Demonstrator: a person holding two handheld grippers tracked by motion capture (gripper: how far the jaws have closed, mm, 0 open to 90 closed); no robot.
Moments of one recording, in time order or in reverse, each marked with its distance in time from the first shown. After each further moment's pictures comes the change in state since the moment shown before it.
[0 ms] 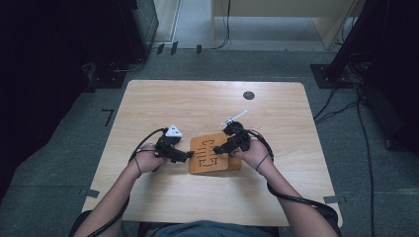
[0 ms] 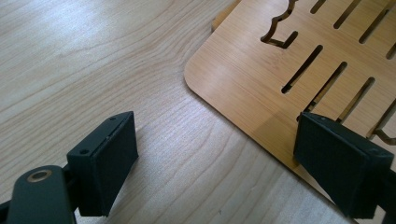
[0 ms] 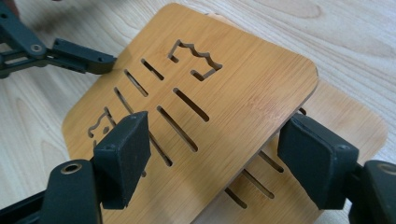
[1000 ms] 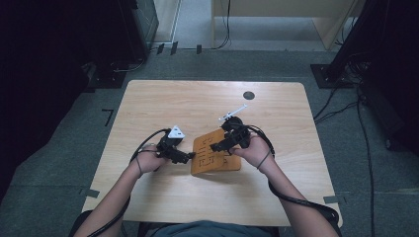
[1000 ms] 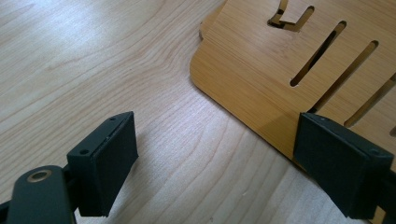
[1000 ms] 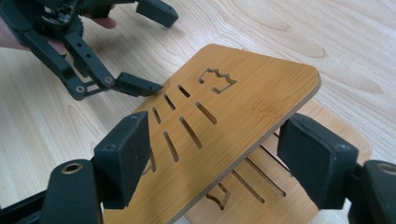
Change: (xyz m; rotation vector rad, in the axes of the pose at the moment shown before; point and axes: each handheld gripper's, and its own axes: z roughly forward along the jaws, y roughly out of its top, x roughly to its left) left arm -0.006 0.003 0.002 0.002 -0.001 0.056; right arm 0.024 0.016 -0.033 -0.030 0.016 -0.043
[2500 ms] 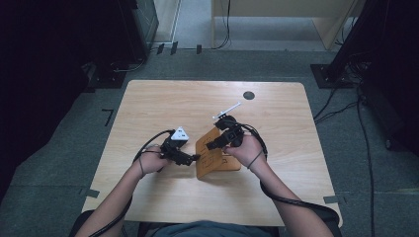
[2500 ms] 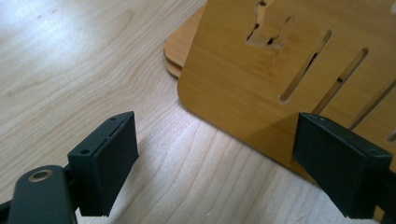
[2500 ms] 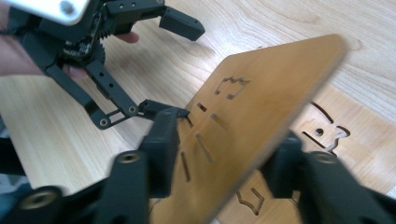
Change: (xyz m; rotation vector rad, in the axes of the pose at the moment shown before) left arm -0.012 0.007 0.001 -0.034 -0.053 0.032; right arm 0.010 0.013 0.006 0.054 0.055 0.095
